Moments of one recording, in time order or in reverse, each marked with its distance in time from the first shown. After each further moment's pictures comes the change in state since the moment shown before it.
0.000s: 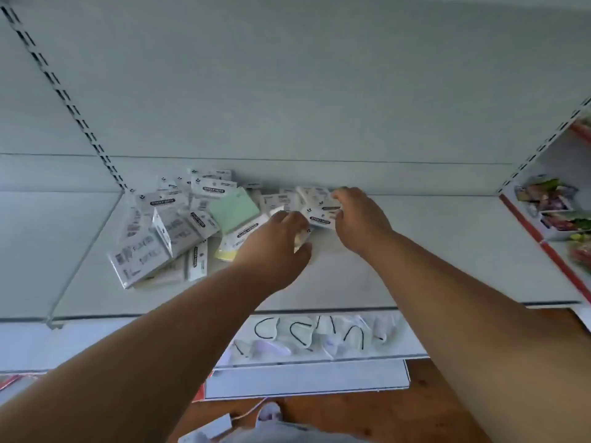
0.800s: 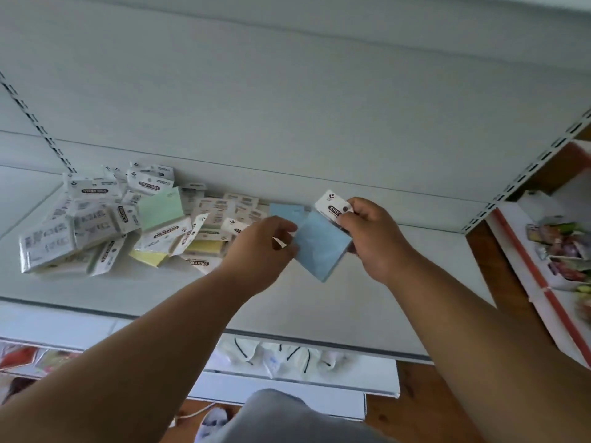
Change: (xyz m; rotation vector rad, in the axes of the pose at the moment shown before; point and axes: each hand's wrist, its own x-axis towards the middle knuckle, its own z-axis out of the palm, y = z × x) left_hand 0.066 0.103 0.066 -0.286 0.145 -0.285; right_hand 0.006 0.121 -0.086 0.921 -0.183 0.165
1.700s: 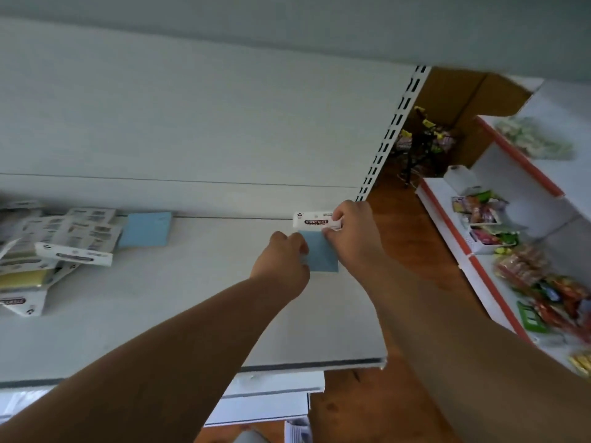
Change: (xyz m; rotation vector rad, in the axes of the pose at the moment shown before) left_hand 0.046 0.146 0.221 0.224 -0.240 0.018; right_hand 0.035 0.110 -0.209 -0.680 0.368 -0.106
